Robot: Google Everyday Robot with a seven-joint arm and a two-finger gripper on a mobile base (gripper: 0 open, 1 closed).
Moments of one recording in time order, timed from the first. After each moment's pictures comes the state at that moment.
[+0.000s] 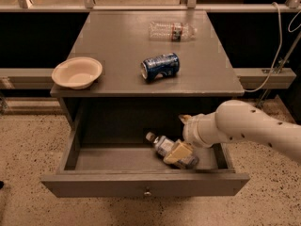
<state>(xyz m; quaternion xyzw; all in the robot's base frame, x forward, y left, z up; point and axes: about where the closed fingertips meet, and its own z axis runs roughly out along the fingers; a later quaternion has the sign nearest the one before) 0.536 -0.087 0.670 -0.55 0.76 0.10 0.33</state>
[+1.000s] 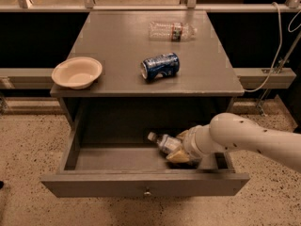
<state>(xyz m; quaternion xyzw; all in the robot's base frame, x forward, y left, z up) 0.531 -0.093 0.611 -0.53 0.79 0.11 0.29</state>
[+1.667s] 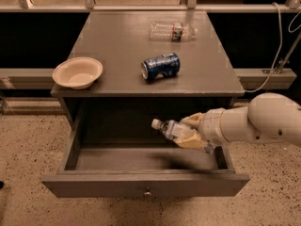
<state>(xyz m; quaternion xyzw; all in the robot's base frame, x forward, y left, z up) 0.514 -0.107 0.731 -0.55 0.73 0.13 0.39</state>
